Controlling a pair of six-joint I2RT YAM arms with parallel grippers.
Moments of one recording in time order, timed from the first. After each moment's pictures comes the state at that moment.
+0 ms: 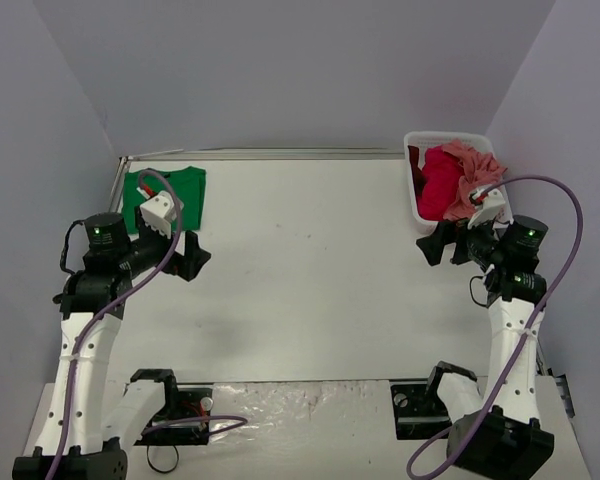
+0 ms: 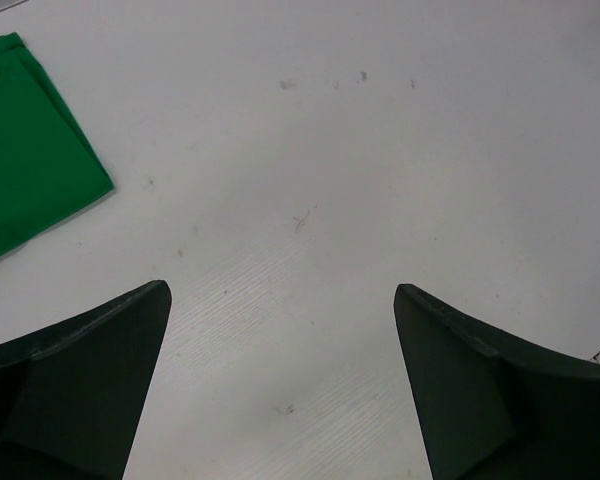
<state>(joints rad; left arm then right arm) 0.01 0.86 1.04 -0.70 0.57 0.21 -0.35 0.91 0.87 -0.47 -0.75 -0.20</state>
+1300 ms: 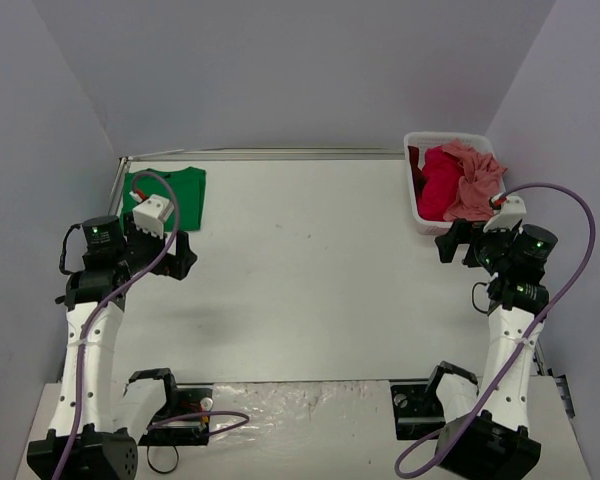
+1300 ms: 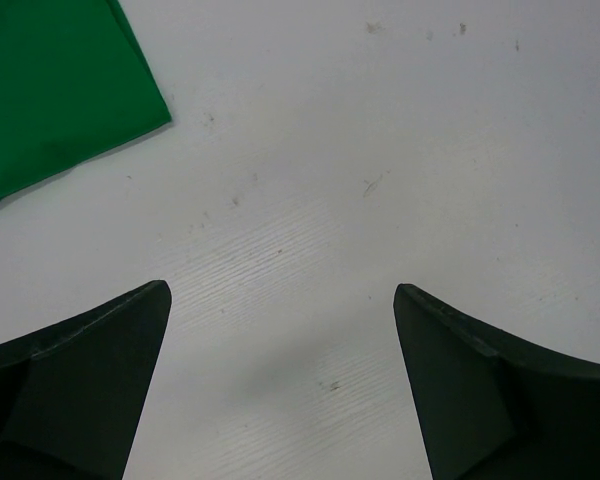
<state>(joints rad) 0.13 0.90 0.97 -0.67 0.52 0.26 -0.44 0.86 0.81 -0.40 -0.58 -0.11</state>
